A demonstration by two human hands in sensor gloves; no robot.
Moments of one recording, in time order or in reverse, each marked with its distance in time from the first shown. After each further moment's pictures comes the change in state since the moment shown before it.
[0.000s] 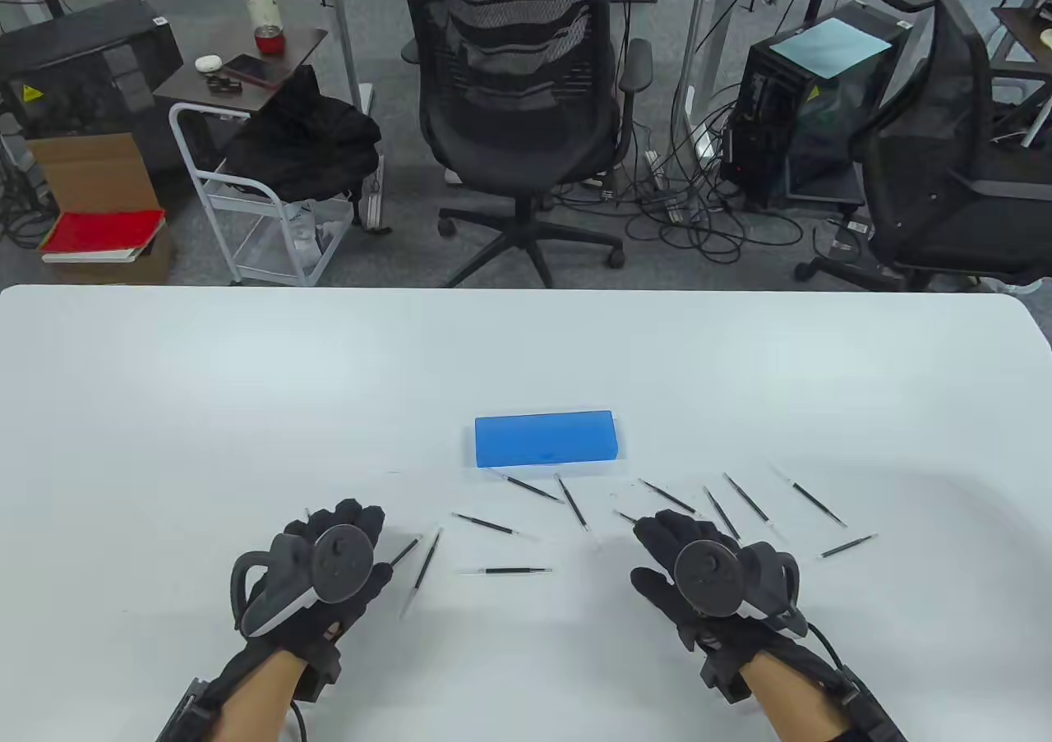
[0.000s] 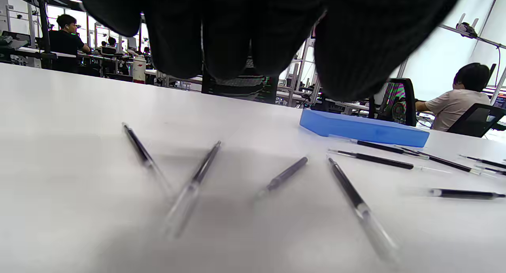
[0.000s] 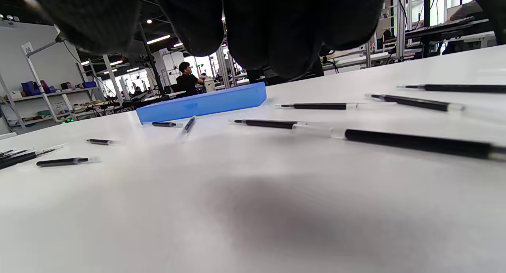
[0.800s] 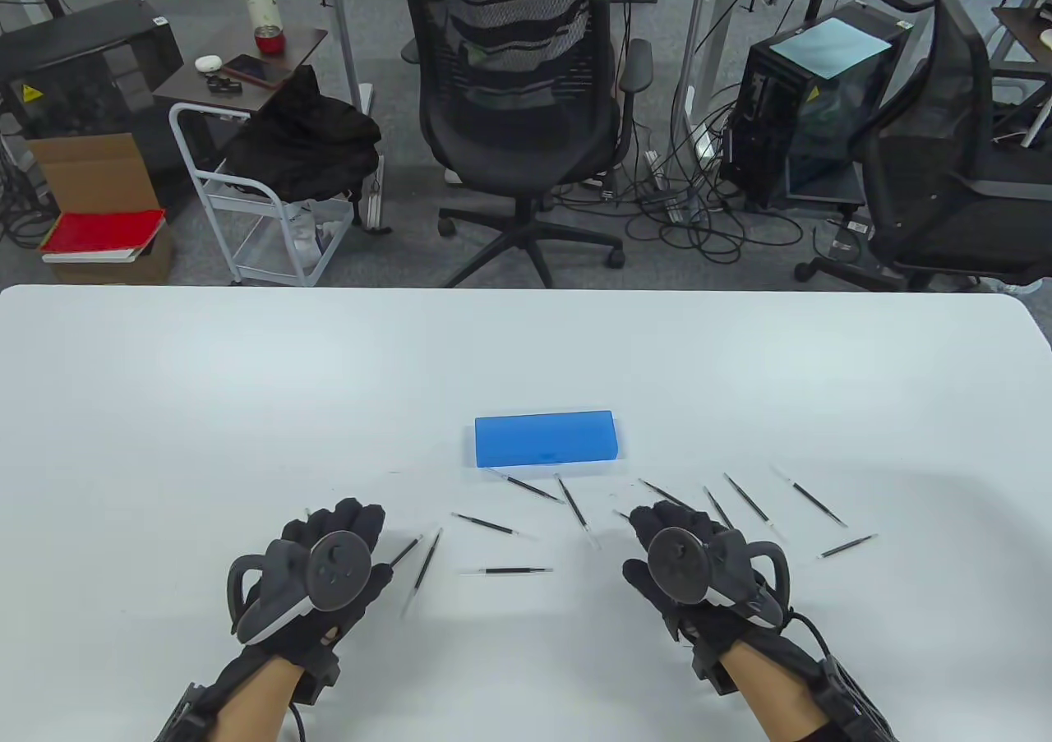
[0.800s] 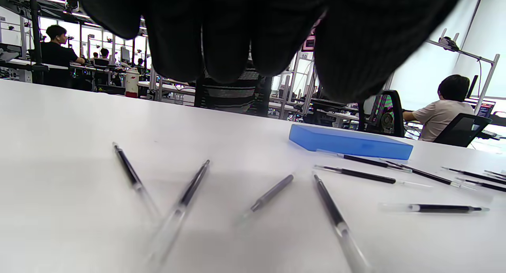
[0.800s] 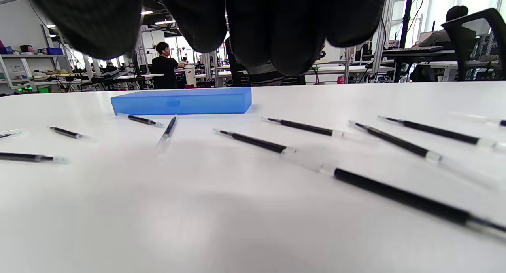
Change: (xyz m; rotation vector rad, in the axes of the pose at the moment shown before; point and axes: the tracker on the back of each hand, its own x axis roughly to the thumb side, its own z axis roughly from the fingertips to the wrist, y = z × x) left_hand 0.007 0.009 0.008 0.049 -0.035 -0.006; right_hand 0.023 -0.018 -0.020 0.016 0.084 0.165
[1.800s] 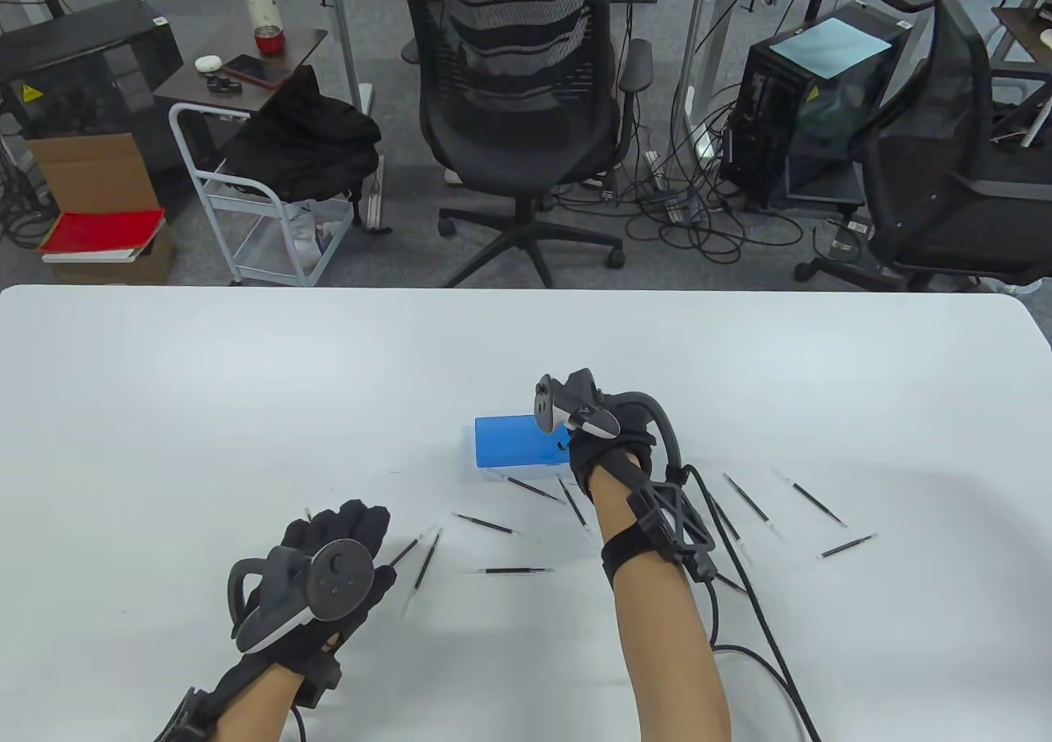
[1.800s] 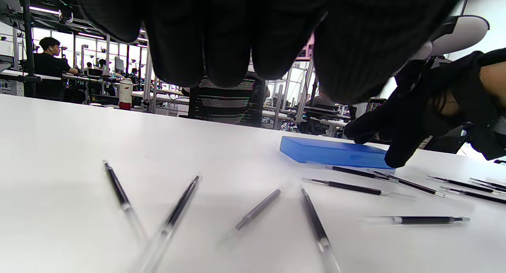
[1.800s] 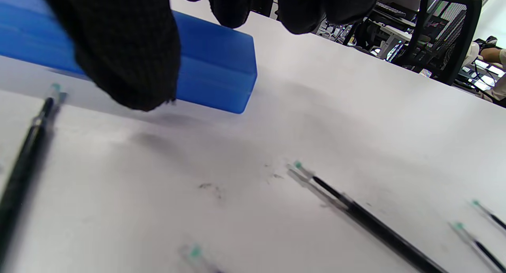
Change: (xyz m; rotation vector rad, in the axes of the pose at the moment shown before) left_hand 0.005 0.006 0.006 0.033 -0.019 -0.005; right_hand 0.054 0.033 -0.197 0.386 0.240 0.318
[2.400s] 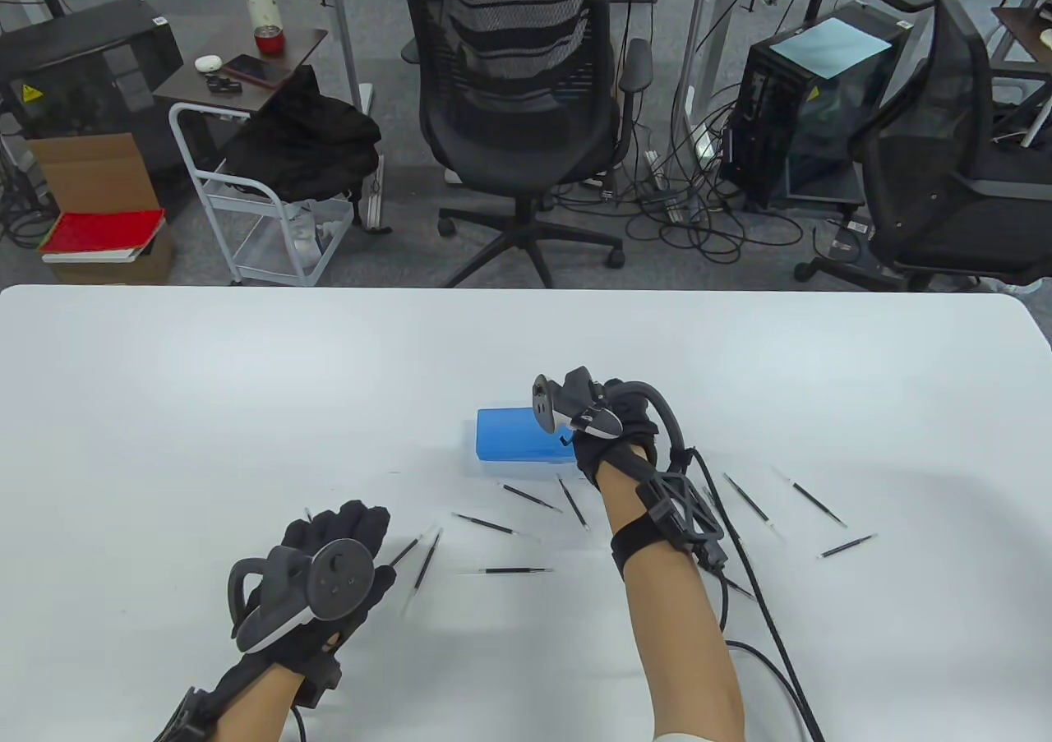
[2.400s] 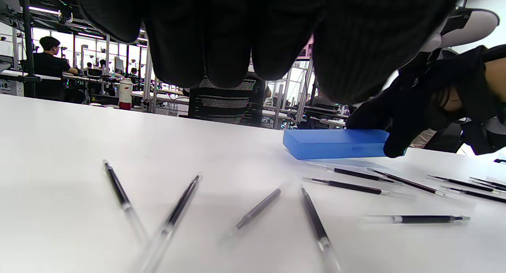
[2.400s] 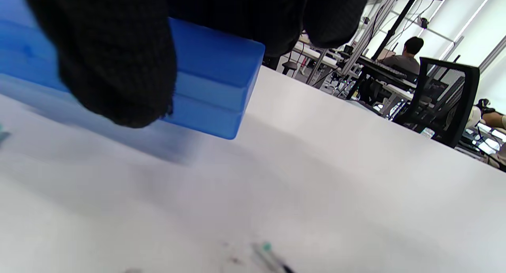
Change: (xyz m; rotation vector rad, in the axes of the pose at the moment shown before) left_hand 0.001 0.000 0.000 0.000 -0.001 -0.003; right_hand -0.010 -0.014 0.011 -0.204 -0.058 0.086
